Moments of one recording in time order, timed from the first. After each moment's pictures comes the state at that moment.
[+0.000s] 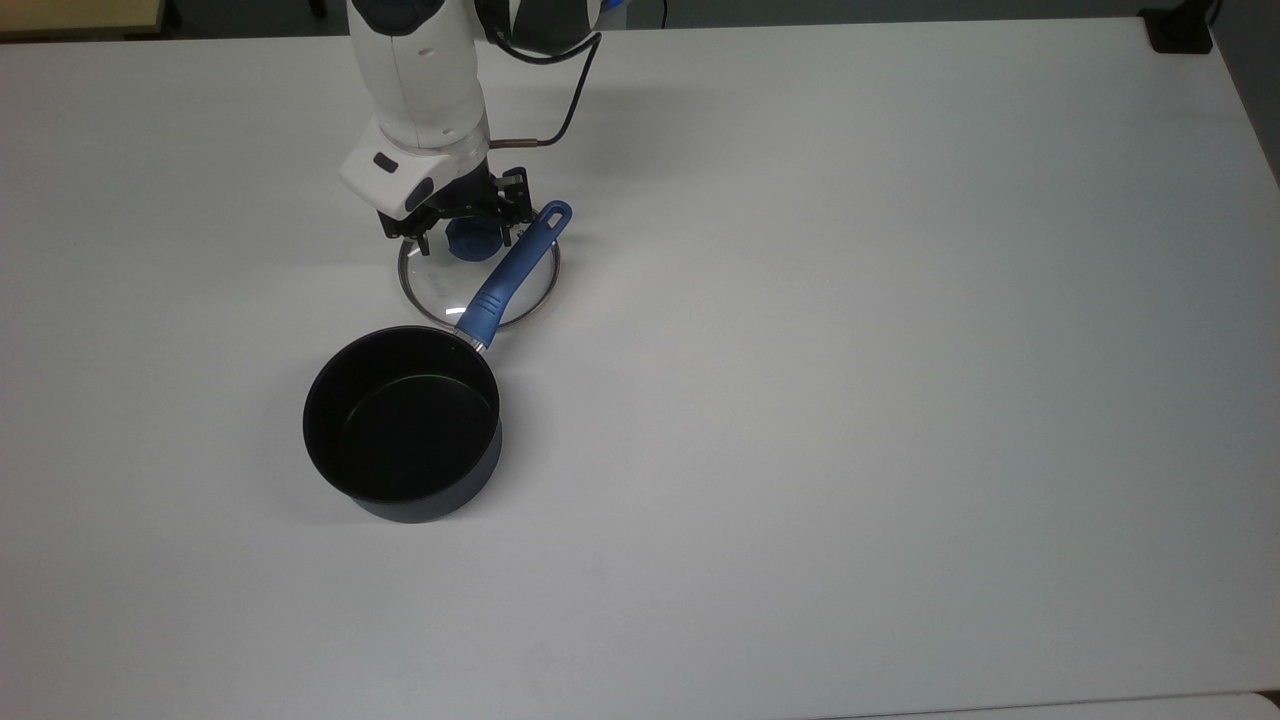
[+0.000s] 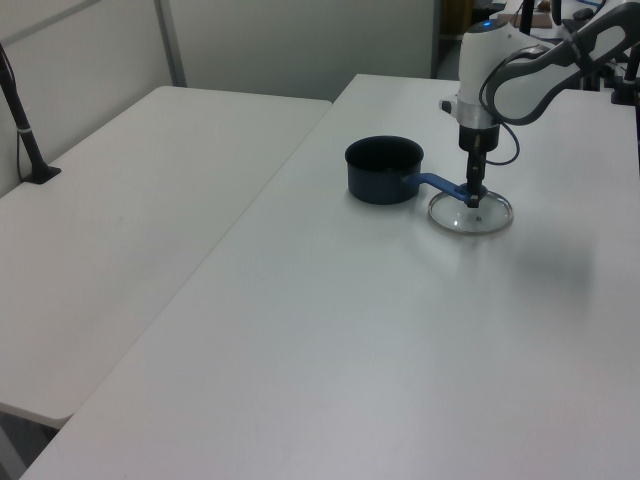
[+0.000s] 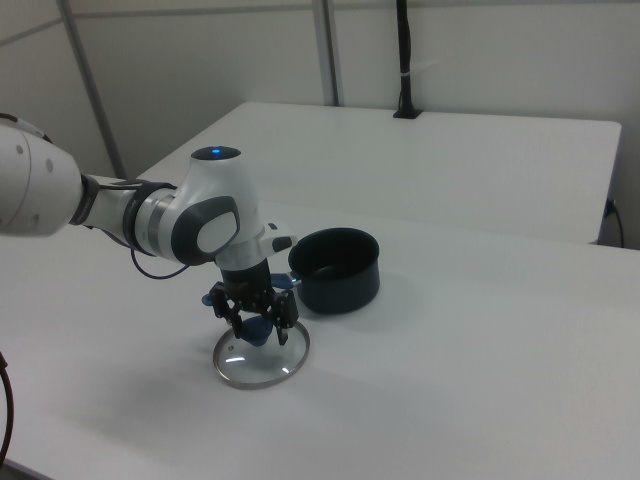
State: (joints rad) arm -0.05 0.17 -0.05 -2.13 -0.04 2.28 -0.26
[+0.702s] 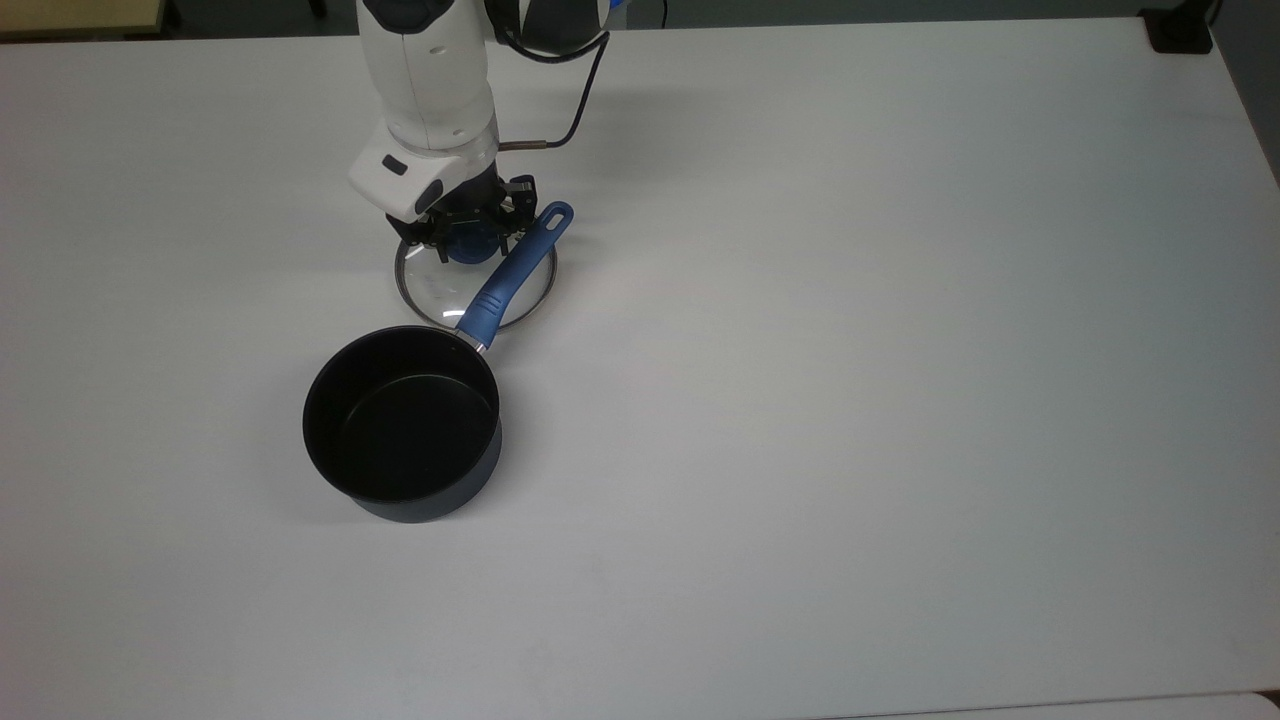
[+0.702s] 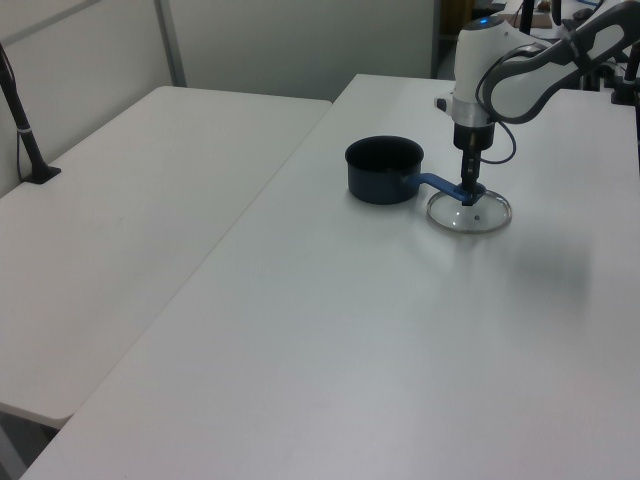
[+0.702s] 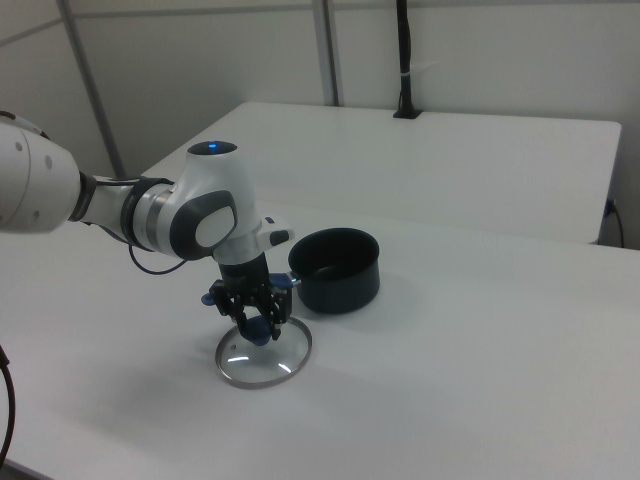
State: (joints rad) arm -0.05 0.17 -0.03 -2.11 -0.04 2.28 -0.26
